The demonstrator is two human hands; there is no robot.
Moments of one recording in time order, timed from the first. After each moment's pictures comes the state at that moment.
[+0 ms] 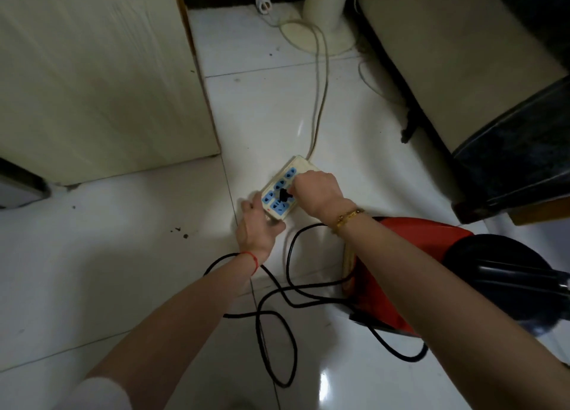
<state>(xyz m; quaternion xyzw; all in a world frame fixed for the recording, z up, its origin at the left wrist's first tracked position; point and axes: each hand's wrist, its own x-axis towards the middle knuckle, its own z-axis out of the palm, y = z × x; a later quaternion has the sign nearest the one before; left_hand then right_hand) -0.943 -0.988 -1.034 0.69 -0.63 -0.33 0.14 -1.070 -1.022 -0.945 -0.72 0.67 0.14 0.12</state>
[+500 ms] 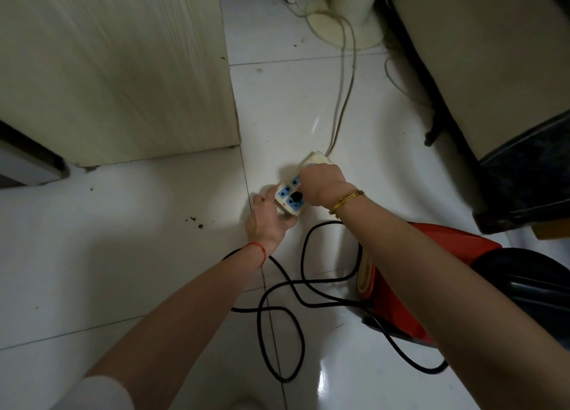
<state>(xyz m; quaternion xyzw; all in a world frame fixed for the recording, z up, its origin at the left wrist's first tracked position) -0.928 -0.999 -1.040 0.68 -0.62 -0.37 0.15 -1.041 -1.050 -0.955 -0.72 0.63 0.25 0.11</state>
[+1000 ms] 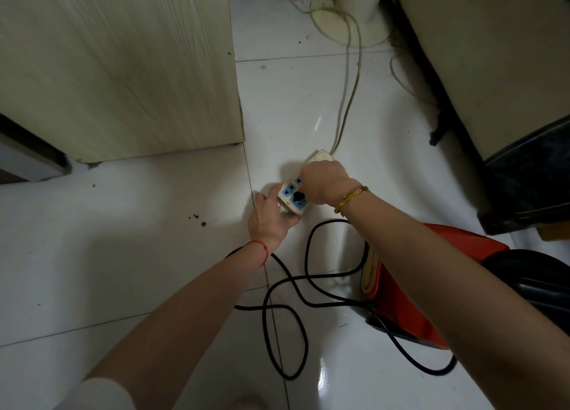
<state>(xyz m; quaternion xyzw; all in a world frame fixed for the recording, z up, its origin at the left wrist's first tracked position) -0.925 -1.002 -1.045 0.68 -0.61 -0.38 0.15 -1.039 -1.054 -0.958 -0.75 0.60 0.26 0.09</state>
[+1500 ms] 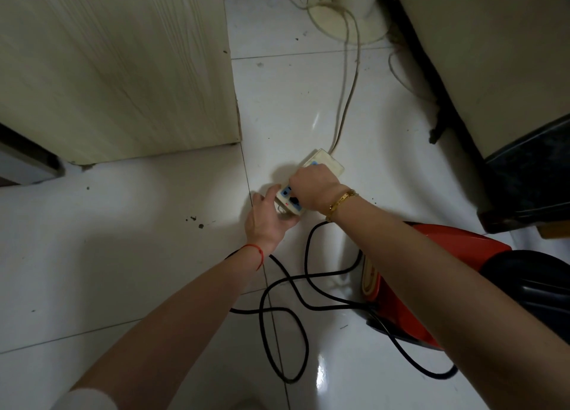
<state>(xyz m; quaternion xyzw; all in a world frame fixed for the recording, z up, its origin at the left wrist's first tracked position) -0.921 -1.004 -1.049 0.67 -0.62 -0.38 0.16 -1.027 -1.054 -0.967 -0.80 0.51 0.31 0.04</state>
